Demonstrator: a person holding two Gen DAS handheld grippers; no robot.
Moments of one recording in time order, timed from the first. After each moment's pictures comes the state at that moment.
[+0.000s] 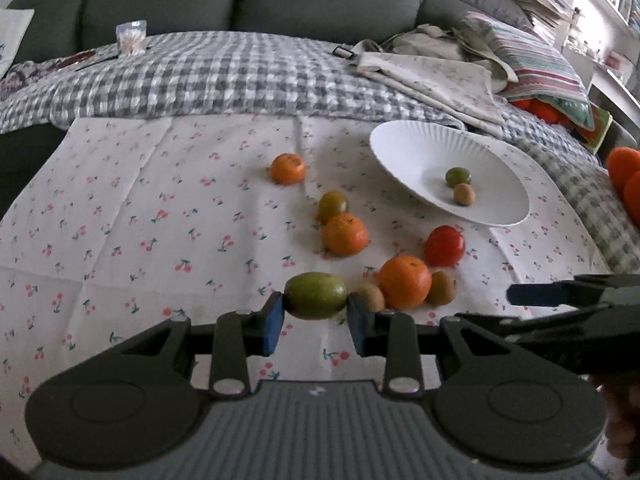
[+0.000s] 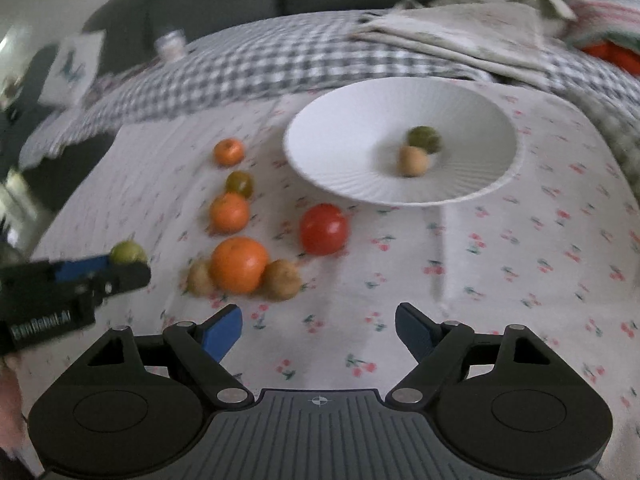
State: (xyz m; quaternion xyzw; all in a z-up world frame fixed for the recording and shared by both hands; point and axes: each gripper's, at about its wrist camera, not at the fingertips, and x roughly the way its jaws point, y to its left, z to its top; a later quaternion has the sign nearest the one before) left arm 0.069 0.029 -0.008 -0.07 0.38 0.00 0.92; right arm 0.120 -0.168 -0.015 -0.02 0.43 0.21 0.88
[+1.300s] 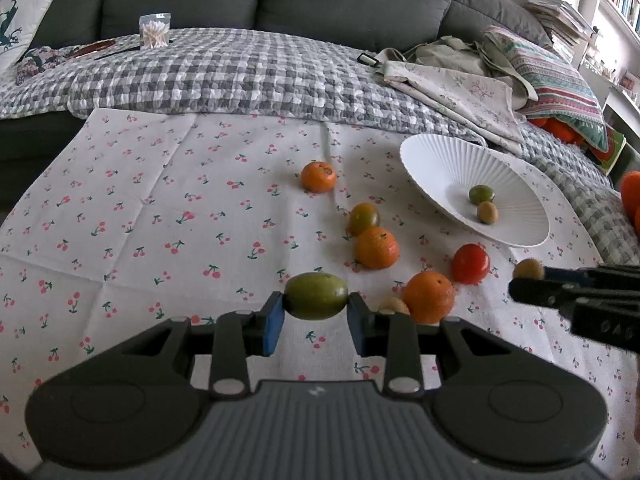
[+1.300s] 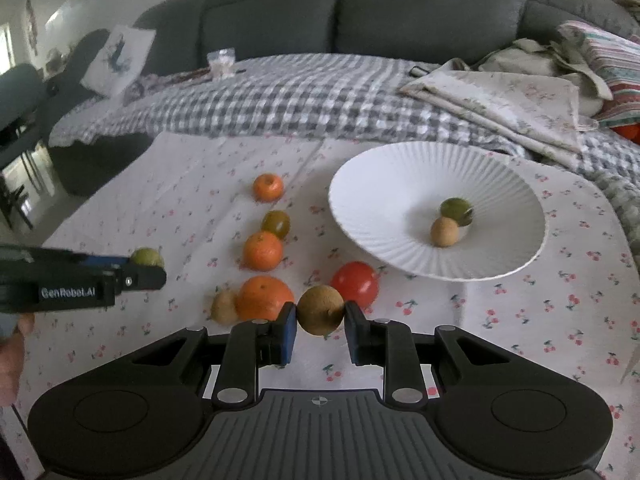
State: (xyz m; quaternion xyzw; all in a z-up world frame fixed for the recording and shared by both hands) left arm 0.071 0.048 -0.006 -0.09 0.38 0.02 0.92; right arm 0.115 -0.162 0.011 -0.06 0.36 0.26 0.90
